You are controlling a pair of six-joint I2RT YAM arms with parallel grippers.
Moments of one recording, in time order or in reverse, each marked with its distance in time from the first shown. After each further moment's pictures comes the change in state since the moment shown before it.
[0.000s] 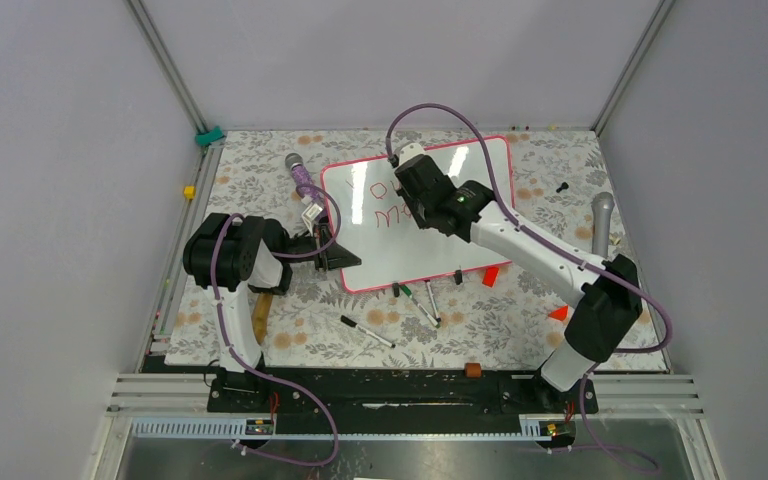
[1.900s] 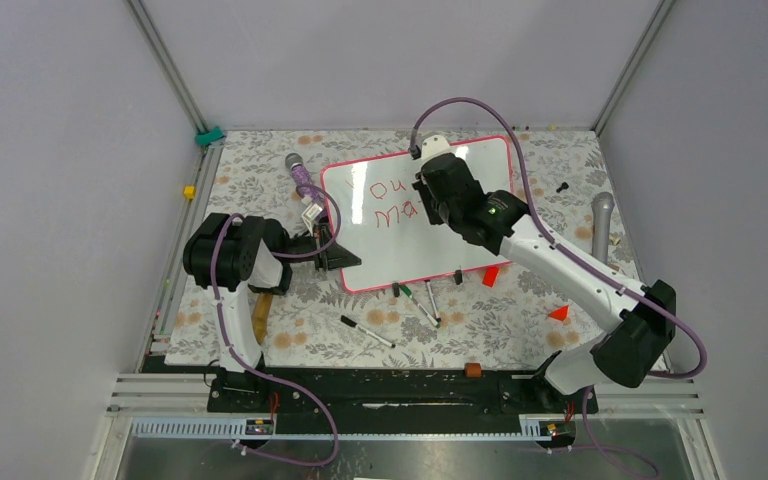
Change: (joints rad) left arm 0.000 0.000 0.000 0.000 0.000 0.001; right arm -0.022 -0.172 -0.110 0.113 -0.027 0.014
